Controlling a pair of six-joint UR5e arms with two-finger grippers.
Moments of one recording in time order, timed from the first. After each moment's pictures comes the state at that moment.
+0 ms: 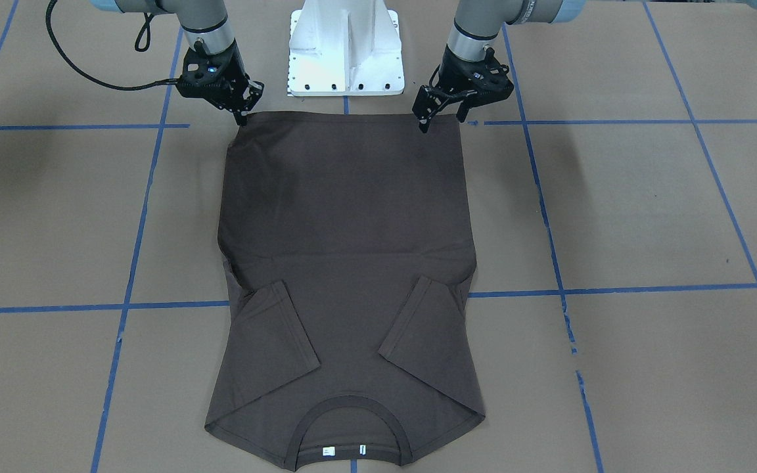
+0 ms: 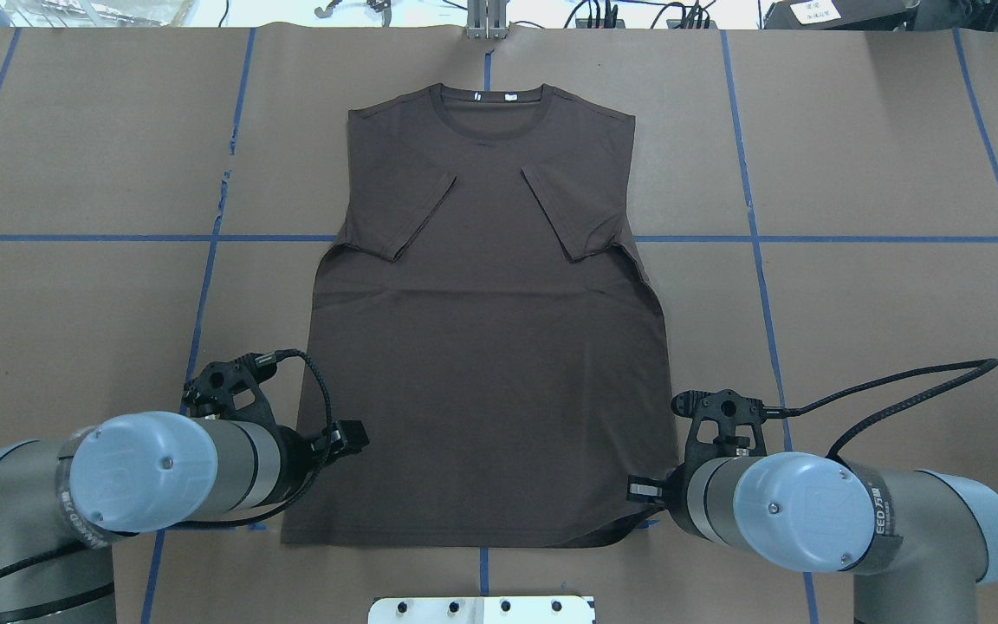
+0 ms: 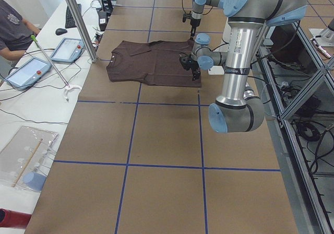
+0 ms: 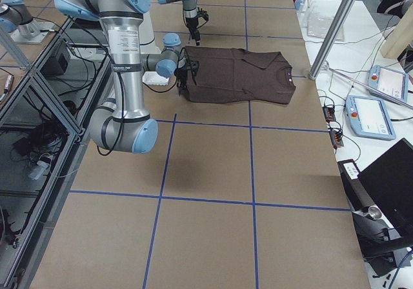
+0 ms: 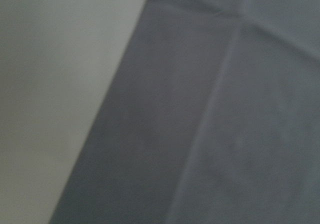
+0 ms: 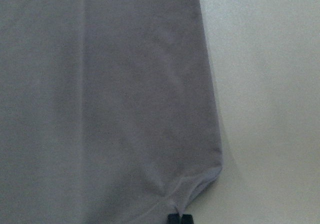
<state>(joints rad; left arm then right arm) -0.23 -1.77 -2.08 -1.73 -1.61 -1.85 0.21 -1.43 2.15 -1.44 1.60 1.57</state>
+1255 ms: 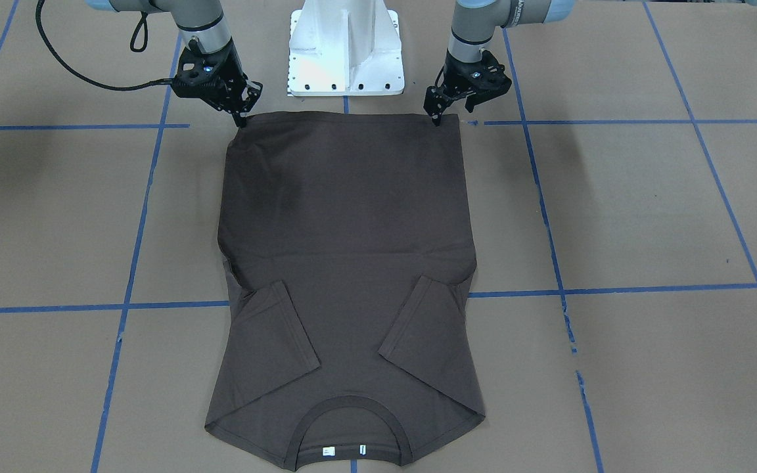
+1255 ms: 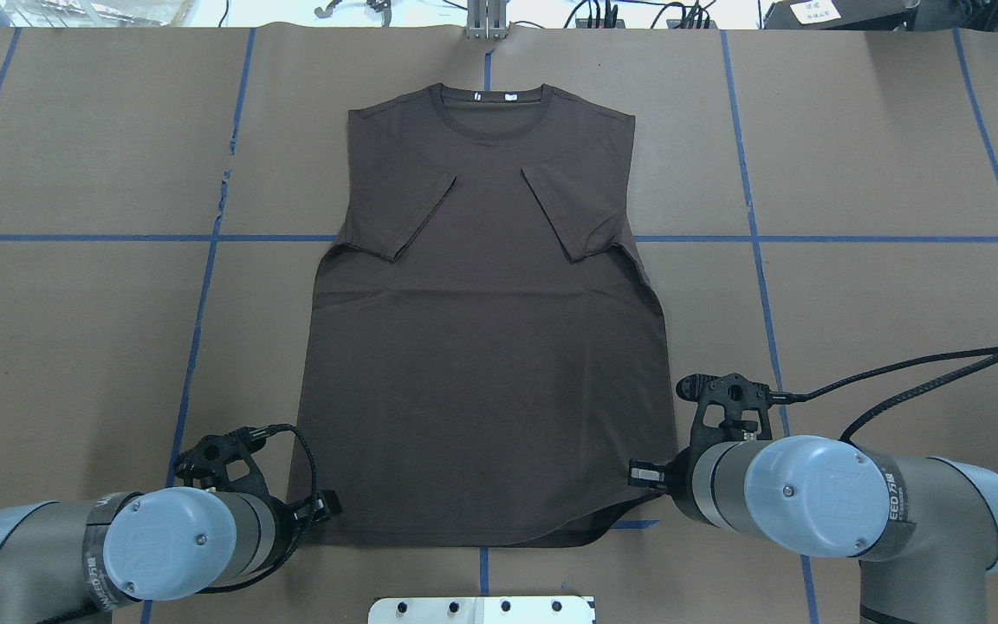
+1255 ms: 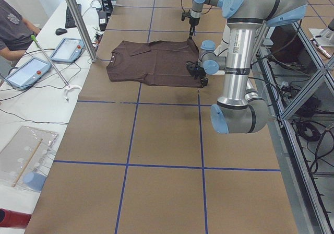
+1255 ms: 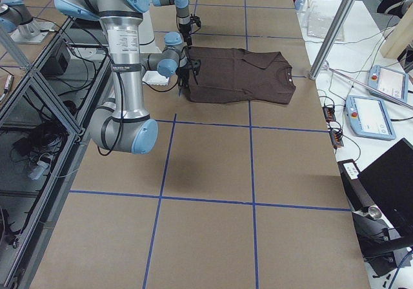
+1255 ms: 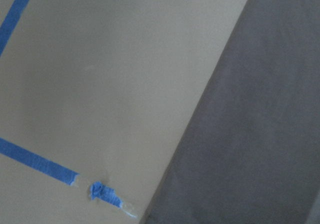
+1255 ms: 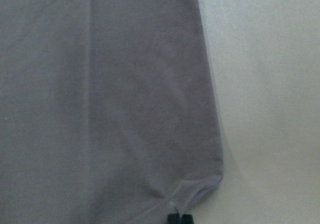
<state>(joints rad) -0.15 -1.75 -2.04 -1.70 -1.60 -1.90 0.22 -1.43 2.15 -1.44 1.60 1.57</state>
